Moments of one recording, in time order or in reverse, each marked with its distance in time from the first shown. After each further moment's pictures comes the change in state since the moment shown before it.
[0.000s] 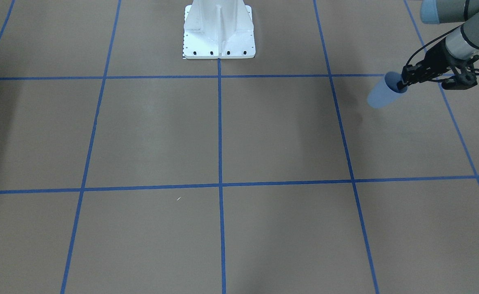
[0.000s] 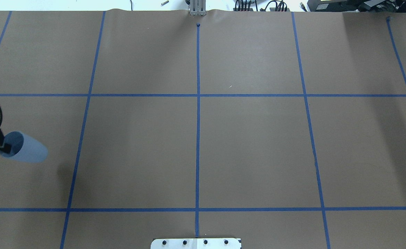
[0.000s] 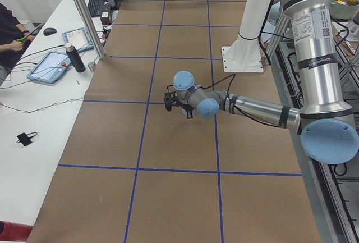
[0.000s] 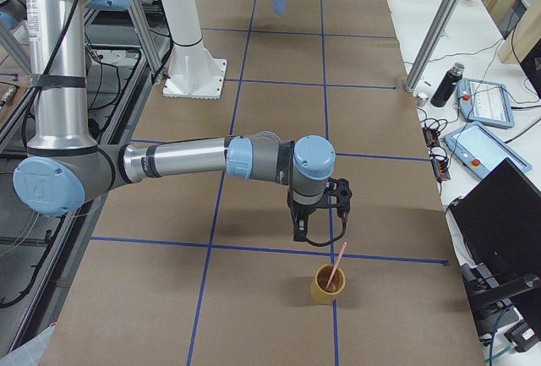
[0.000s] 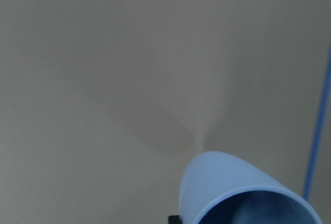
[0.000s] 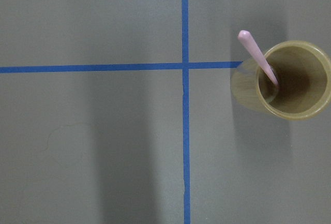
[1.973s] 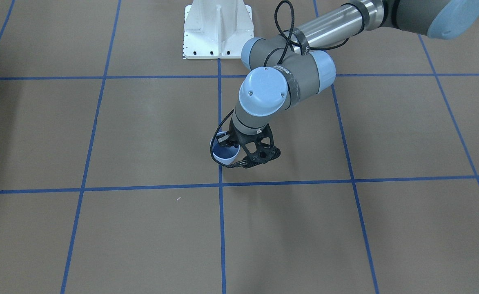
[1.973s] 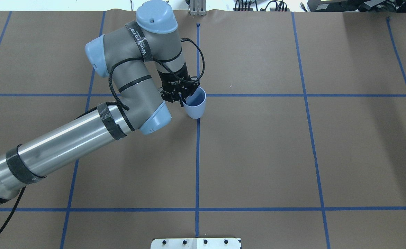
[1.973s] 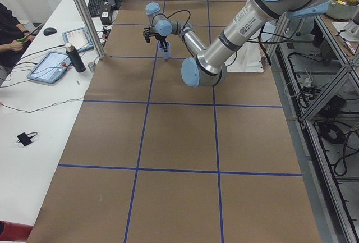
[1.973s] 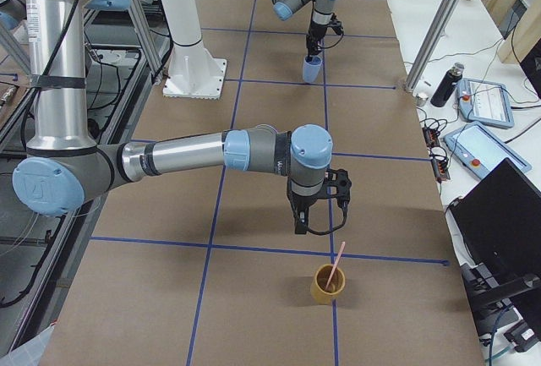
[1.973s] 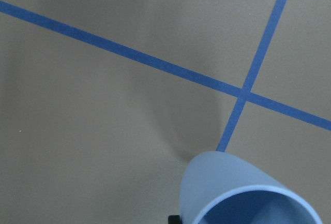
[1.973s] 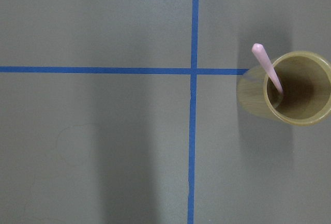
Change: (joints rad) left arm 0.305 -1.072 0.658 0.315 0.201 -0.442; right arm -0.003 -0.006 0.046 -0.009 -0.008 -0.005
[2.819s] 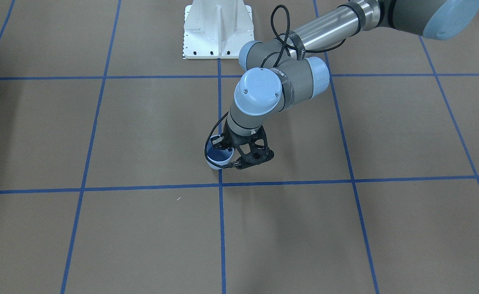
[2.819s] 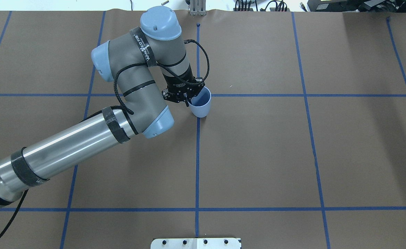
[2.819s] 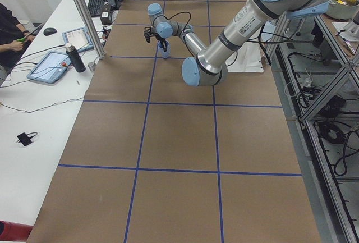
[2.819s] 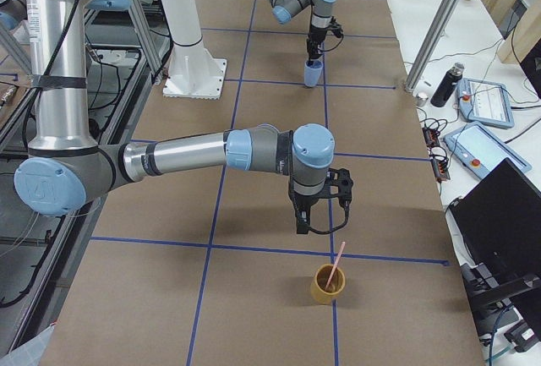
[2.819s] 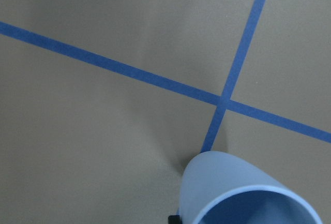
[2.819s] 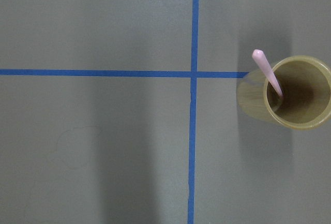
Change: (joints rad) left arm 0.018 -0.004 0.023 -0.084 0.039 -0.031; right arm -0.001 0.009 -0.005 0.001 -0.002 0.003
